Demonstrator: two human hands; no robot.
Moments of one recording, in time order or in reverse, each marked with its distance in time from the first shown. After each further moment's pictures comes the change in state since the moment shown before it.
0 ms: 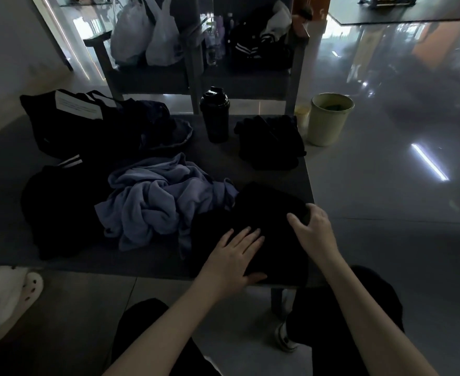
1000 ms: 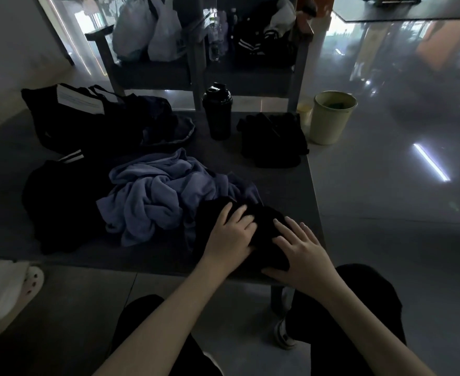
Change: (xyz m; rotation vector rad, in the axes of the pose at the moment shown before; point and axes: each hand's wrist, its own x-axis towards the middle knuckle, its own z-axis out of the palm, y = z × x) left_hand 0.023 -0.006 -0.025 0.098 0.297 -0.048; right_hand -0.047 0.012 0.006 -0.632 -0.167 -0.717
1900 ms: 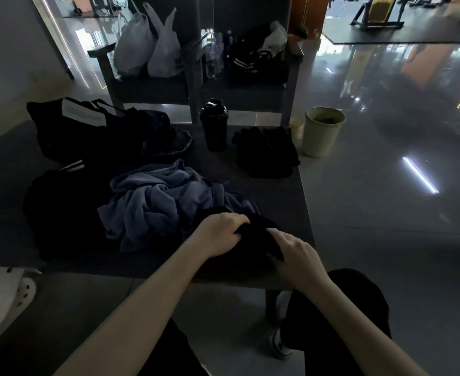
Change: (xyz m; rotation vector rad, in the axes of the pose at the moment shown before) left_hand 0.019 -0.025 -0.051 -0.402 -0.284 -0.084; right_hand 0.003 -0.012 -0.022 0.241 0.100 0.158
